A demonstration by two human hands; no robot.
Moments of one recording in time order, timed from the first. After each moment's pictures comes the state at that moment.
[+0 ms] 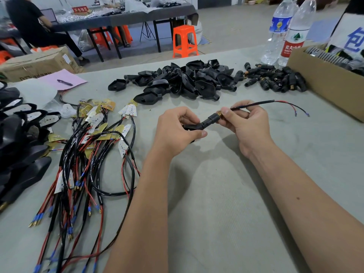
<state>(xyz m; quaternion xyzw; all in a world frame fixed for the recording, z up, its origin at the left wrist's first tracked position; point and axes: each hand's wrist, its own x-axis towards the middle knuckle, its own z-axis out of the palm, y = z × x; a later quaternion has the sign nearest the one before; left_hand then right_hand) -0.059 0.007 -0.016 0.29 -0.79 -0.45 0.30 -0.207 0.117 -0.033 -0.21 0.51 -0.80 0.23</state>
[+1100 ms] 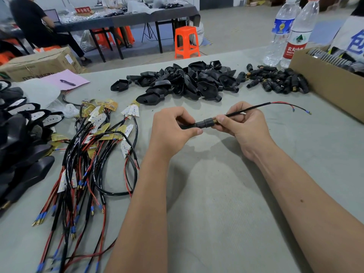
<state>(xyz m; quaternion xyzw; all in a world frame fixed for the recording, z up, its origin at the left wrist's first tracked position) -0.051 -0.002 -0.014 0.30 -0.81 -0.38 0.33 -0.205 0.122 -0.032 -0.28 0.53 -0.75 0.27</state>
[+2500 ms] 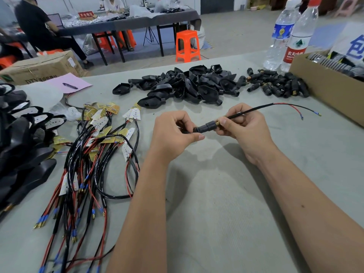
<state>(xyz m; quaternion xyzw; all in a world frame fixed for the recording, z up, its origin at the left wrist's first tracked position) -0.047 0.001 -0.010 0.28 -0.80 -0.43 0.32 -0.209 0.126 -0.031 -0.34 0.55 -0.72 0.24</state>
